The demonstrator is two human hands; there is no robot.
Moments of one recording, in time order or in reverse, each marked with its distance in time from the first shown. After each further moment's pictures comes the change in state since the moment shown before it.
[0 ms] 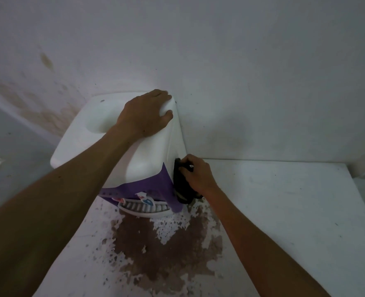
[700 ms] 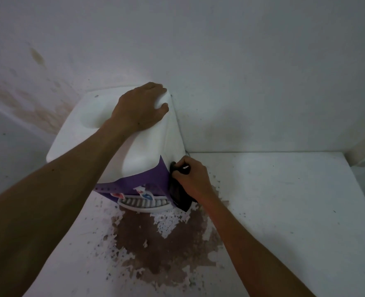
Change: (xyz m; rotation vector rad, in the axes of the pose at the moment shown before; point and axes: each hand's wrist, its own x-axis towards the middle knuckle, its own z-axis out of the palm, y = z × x) left_hand 0.001 -0.003 0.000 0.027 -0.004 0.034; right_hand -0.036 -0.017 0.009 0.142 0.062 0.090
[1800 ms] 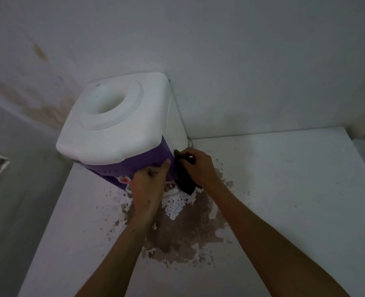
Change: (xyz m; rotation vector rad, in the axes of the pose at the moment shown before) left_hand -0.196 0.082 0.087 -0.793 0.201 -0.771; right_hand -0.020 0.025 0.006 -0.064 0.044 -0.134
